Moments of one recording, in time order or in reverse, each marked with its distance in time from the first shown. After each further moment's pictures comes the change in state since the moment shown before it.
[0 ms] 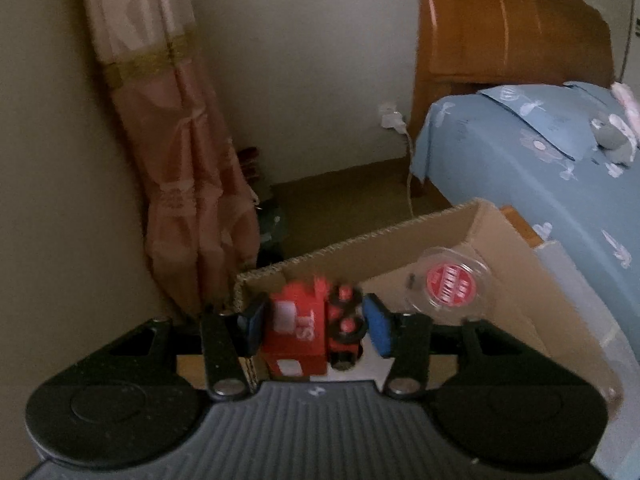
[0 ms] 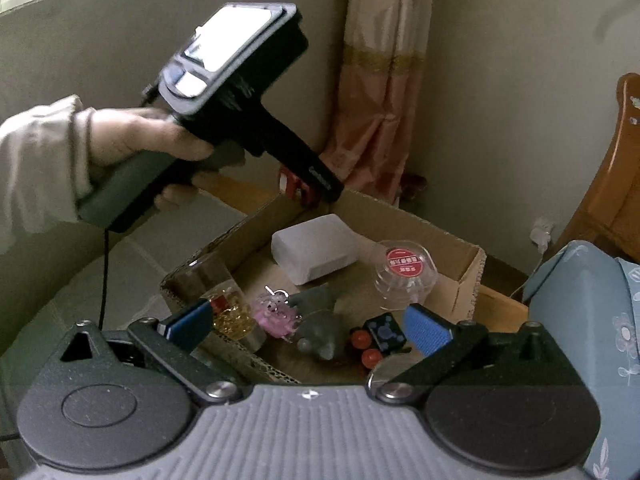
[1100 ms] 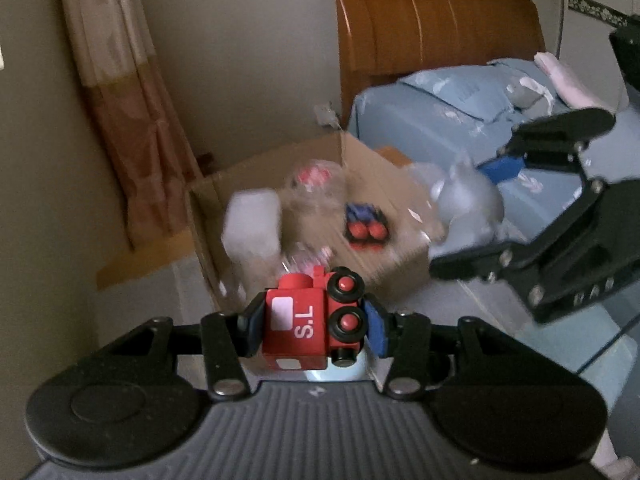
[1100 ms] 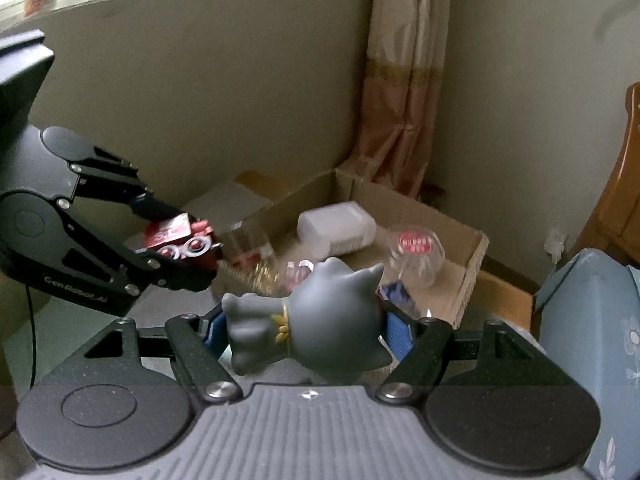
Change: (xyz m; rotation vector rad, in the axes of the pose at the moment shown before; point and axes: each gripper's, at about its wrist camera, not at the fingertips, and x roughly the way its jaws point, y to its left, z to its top) left arm -0.154 -0.070 -0.122 0.136 -0.064 -0.087; right arm -0.039 -0.002 -0.039 -0.040 -0.051 0.077
